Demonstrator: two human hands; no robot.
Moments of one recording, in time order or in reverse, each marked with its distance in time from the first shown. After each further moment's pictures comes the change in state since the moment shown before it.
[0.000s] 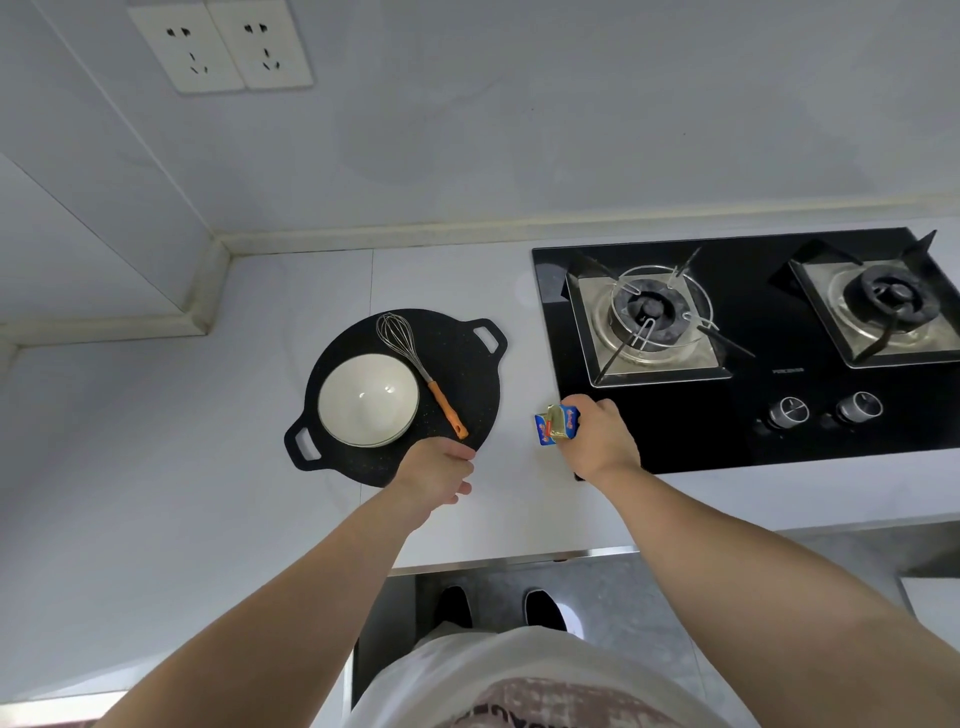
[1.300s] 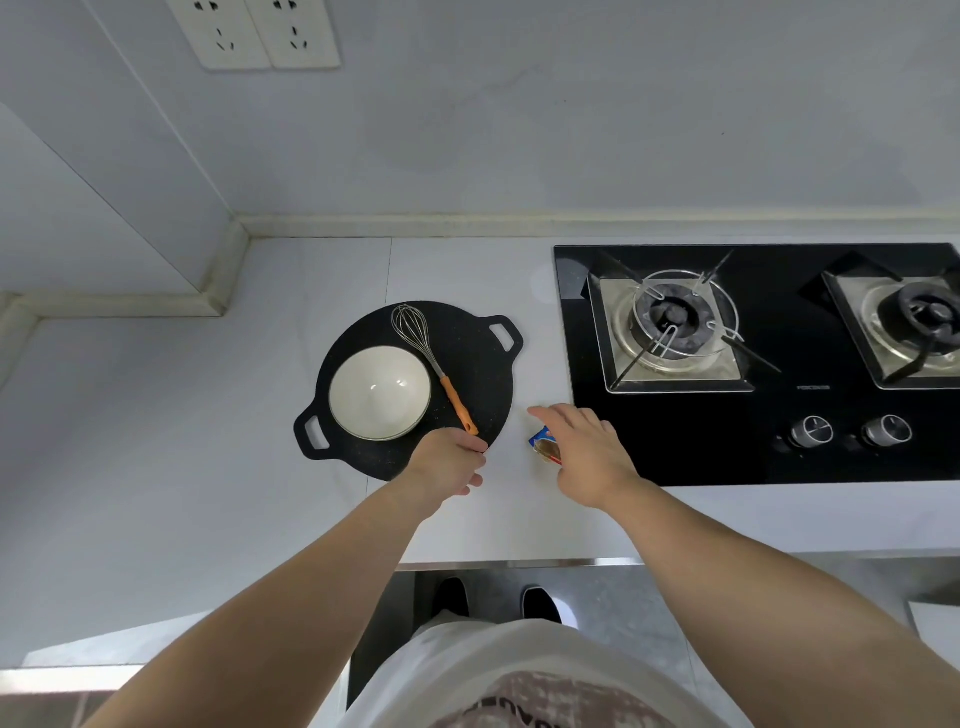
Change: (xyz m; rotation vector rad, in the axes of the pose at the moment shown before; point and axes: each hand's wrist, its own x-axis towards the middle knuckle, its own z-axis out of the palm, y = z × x) left_hand 0.000 0.013 -0.002 0.042 -0.057 -0.015; right_hand -0.007 -0.011 0.005 -0.418 -0.154 -0.442
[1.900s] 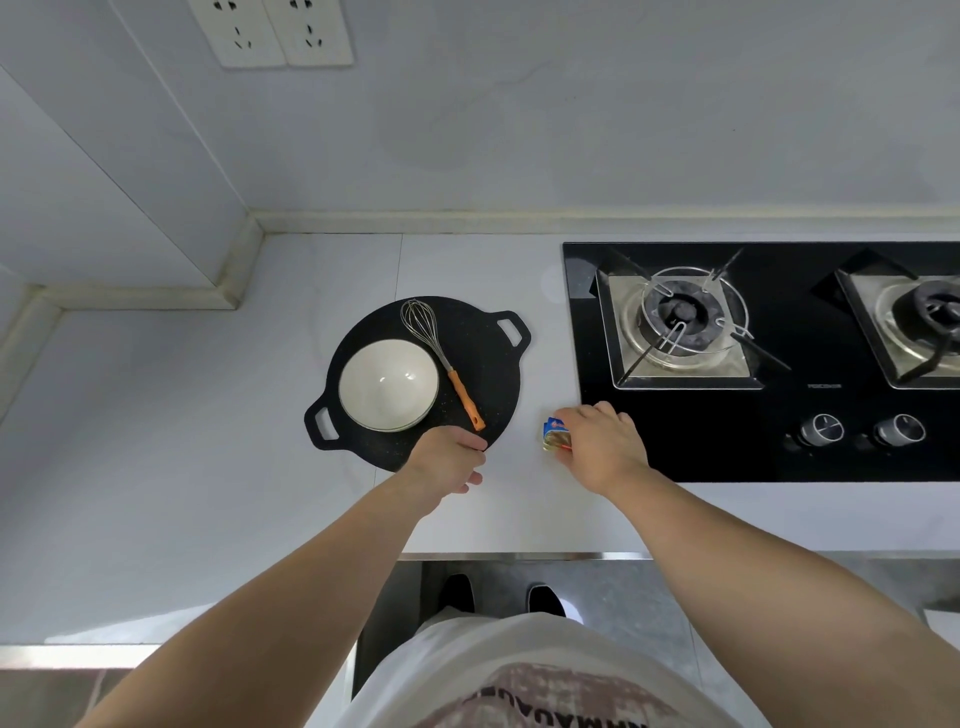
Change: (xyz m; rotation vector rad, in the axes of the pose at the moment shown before) left_hand -0.009 -0.009 0.000 -0.125 0.103 -0.001; right_hand 0.005 0.006 0.000 -0.138 0.043 0.076
